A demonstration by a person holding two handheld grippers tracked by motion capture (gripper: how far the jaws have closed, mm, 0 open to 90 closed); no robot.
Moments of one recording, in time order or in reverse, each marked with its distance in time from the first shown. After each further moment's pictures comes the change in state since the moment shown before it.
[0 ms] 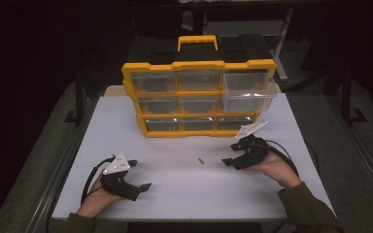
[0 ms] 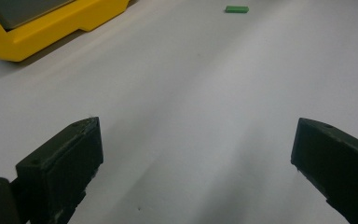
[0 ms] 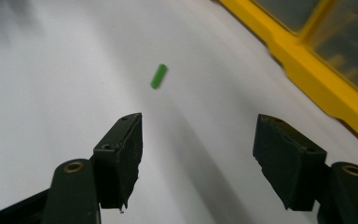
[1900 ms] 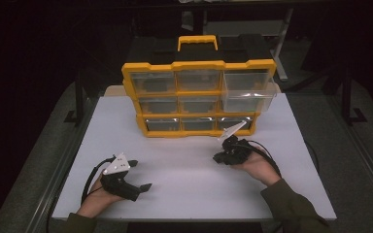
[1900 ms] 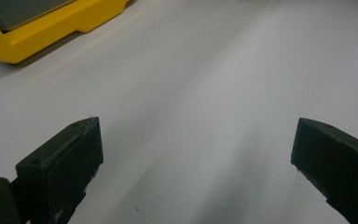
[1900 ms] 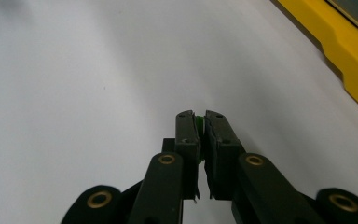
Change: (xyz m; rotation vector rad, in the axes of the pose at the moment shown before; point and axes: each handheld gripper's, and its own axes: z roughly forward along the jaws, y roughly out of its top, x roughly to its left) left arm -0.001 0.000 0.000 -0.004 -0.003 -0.001; right arm 0.006 0.014 0.039 0.086 0.028 -0.033
